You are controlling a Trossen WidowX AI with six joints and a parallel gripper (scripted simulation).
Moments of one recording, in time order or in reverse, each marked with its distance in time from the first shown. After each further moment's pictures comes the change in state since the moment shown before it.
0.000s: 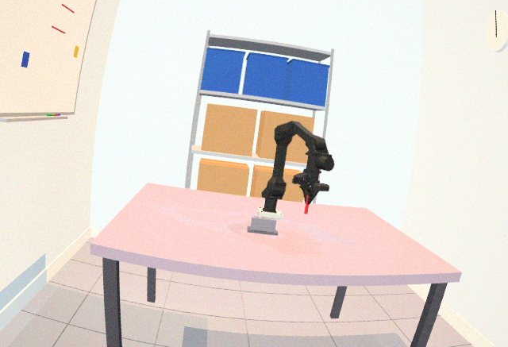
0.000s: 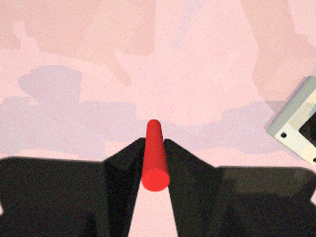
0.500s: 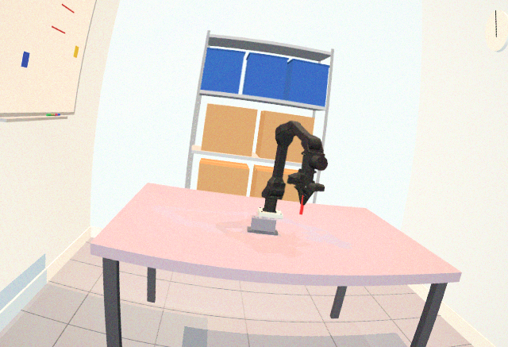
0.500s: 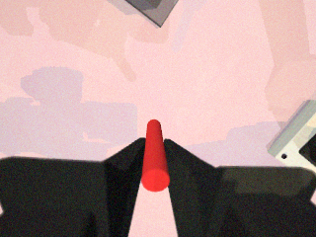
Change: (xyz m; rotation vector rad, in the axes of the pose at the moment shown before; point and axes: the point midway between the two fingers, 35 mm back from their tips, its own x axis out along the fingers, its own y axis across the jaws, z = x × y) arm -0.001 0.012 0.037 0.005 -0.006 0.007
